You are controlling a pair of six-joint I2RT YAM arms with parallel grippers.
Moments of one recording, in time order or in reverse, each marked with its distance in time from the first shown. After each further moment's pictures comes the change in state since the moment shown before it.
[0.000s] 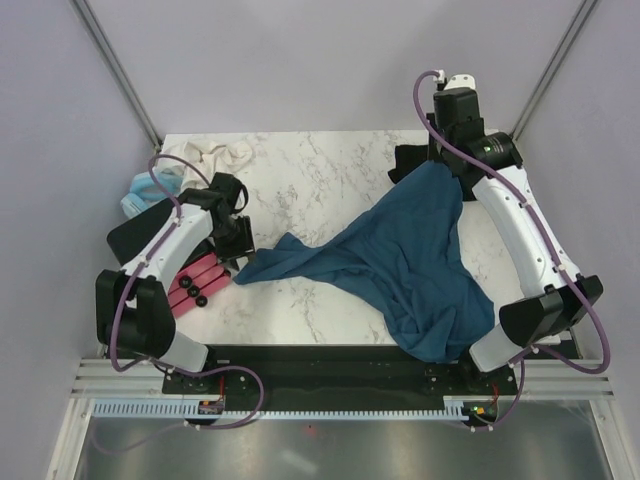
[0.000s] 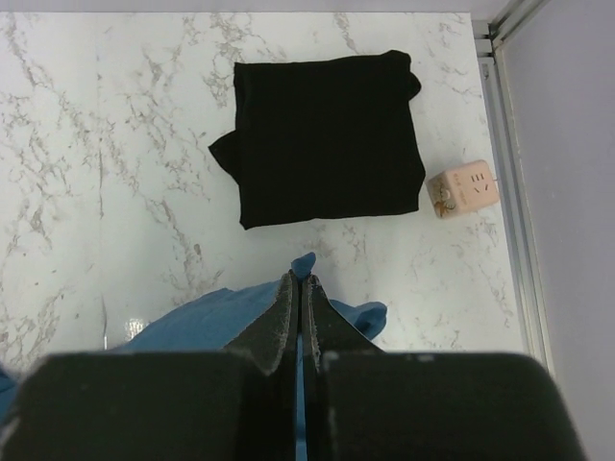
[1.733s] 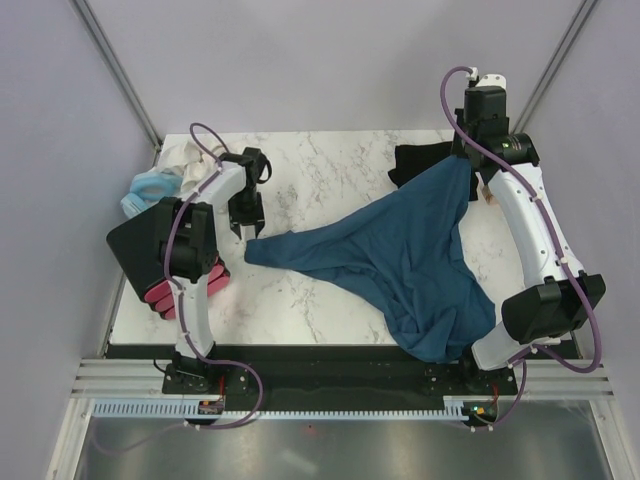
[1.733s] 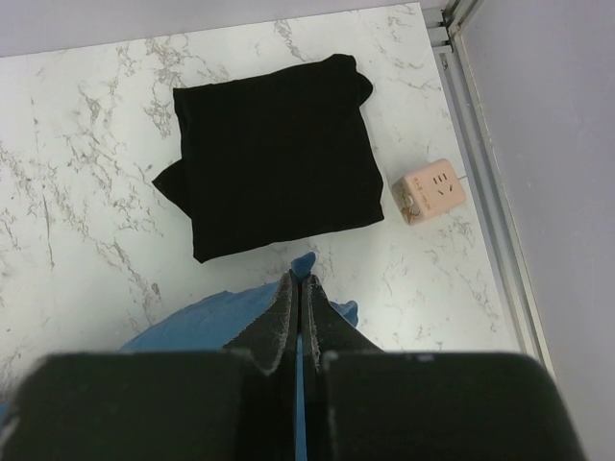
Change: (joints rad) left arm -0.003 0.620 0.502 -0.029 -0.242 0.038; right arm -0.183 0.004 -0.078 0.109 -0.069 -0.008
